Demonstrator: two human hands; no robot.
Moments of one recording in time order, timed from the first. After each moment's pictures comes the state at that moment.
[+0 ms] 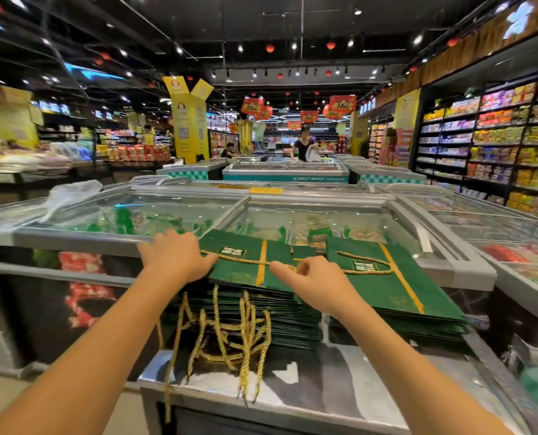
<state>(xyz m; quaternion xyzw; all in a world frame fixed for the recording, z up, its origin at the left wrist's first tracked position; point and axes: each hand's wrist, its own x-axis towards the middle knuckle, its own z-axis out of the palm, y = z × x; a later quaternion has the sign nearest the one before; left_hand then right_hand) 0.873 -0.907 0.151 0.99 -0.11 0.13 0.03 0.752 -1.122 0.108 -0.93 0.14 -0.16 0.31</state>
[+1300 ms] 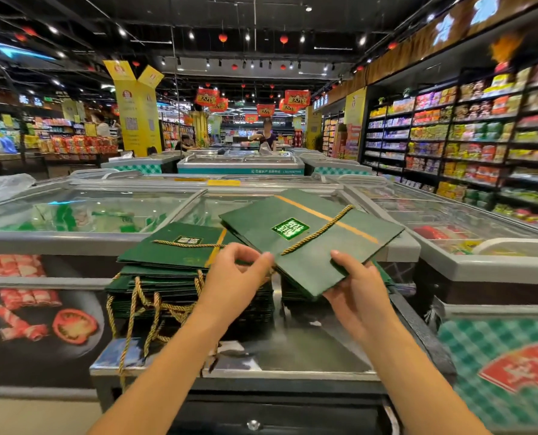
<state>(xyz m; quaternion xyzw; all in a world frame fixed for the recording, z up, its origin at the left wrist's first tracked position) 0.736 -0.991 0.101 0.75 -0.27 -0.01 0.60 0.637 -1.150 0.087 -0.40 0.08 -0.35 0.84</state>
